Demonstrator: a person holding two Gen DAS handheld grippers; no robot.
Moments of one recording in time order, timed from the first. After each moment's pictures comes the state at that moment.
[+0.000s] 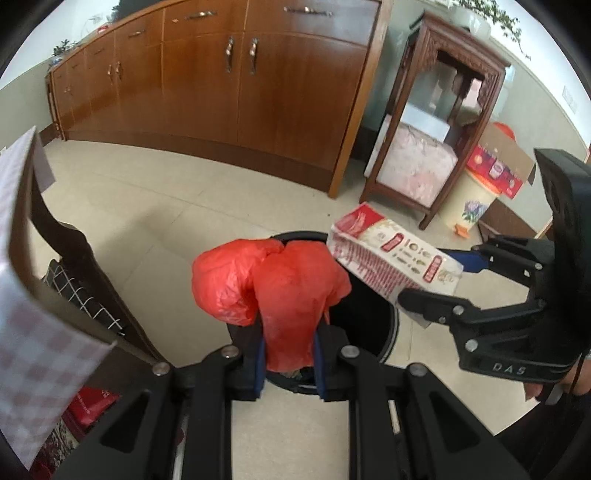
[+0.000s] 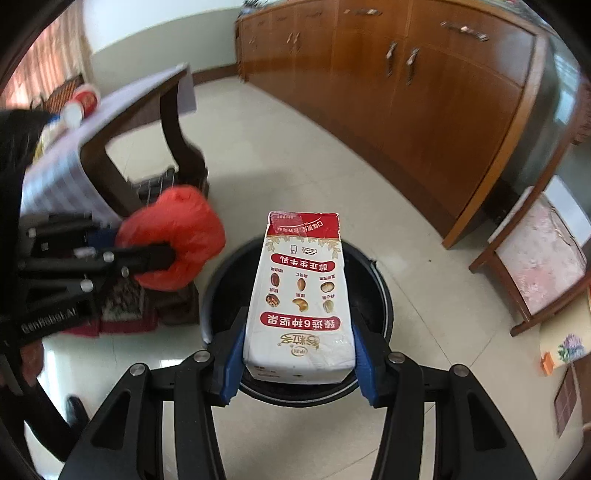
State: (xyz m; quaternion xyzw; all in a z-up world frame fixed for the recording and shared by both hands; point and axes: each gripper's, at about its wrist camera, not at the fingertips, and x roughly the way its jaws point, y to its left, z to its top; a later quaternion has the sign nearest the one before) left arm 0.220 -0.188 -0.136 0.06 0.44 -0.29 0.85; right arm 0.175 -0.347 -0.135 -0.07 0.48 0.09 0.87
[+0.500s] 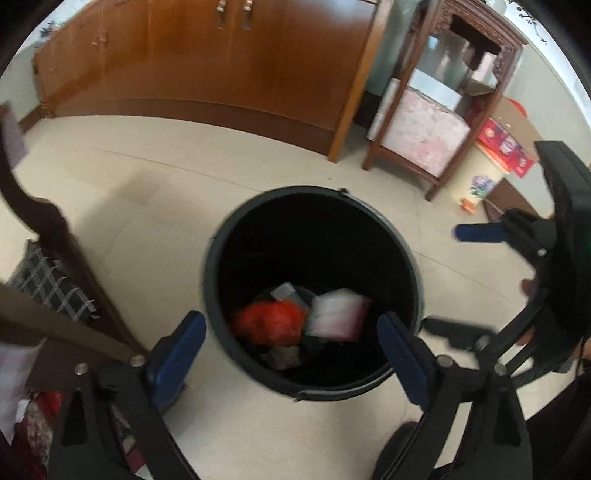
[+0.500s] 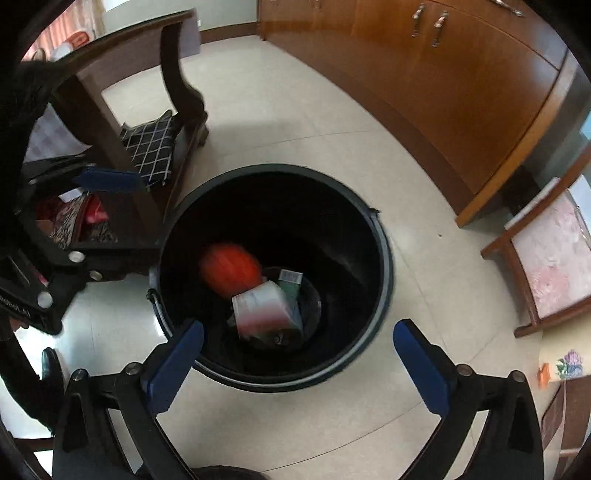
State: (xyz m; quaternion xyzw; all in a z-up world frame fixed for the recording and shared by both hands) left arm 0.228 -0.207 -0.177 0.07 0.49 -0.27 0.83; right arm 0.189 -0.383 -0.189 -0.11 0.53 0.11 0.84
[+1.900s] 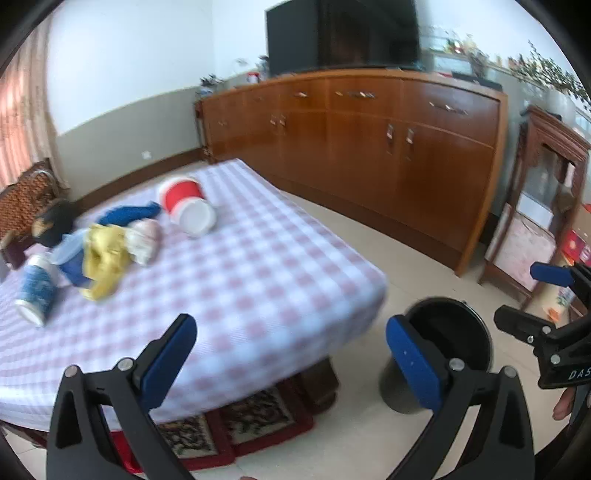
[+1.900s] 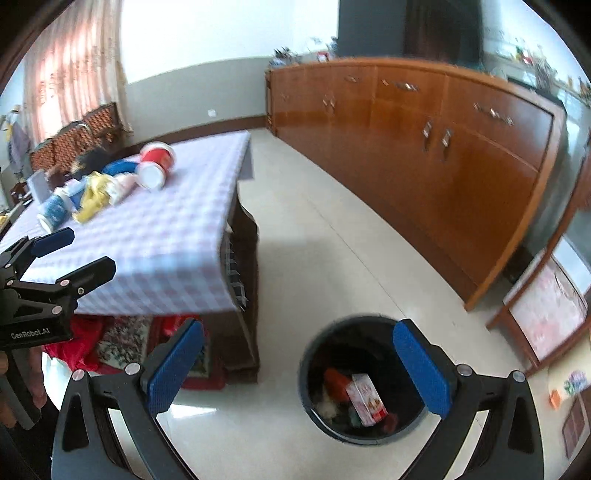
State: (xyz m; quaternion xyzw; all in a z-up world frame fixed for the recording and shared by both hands) left arm 0.144 -0.020 -0.035 0.03 0.32 -0.01 0.95; right arm 0.149 -0.229 -0.027 -0.06 0.36 0.13 0.92
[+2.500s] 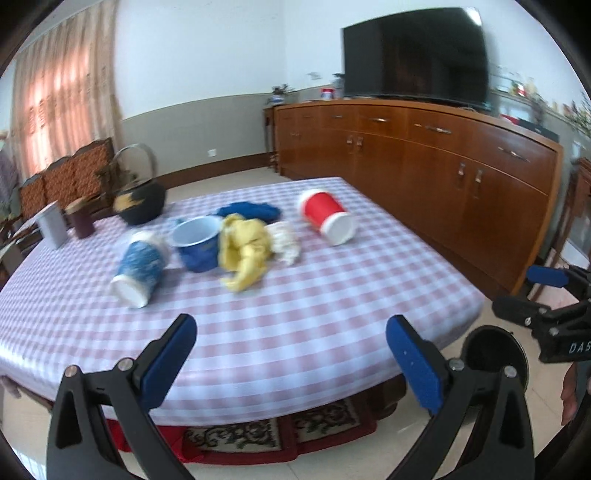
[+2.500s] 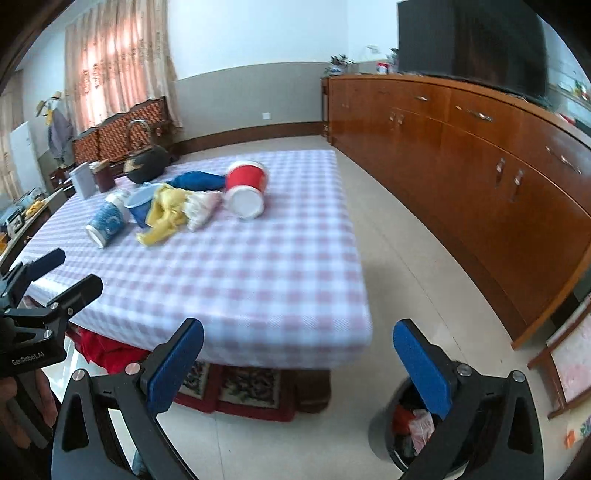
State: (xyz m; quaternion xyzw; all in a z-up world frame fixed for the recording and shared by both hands) left arm 0.107 0.109 -0.019 -0.02 0.29 0.10 0.95; right arm 0.170 -0.098 -0.003 -0.07 0.36 0.23 0.90
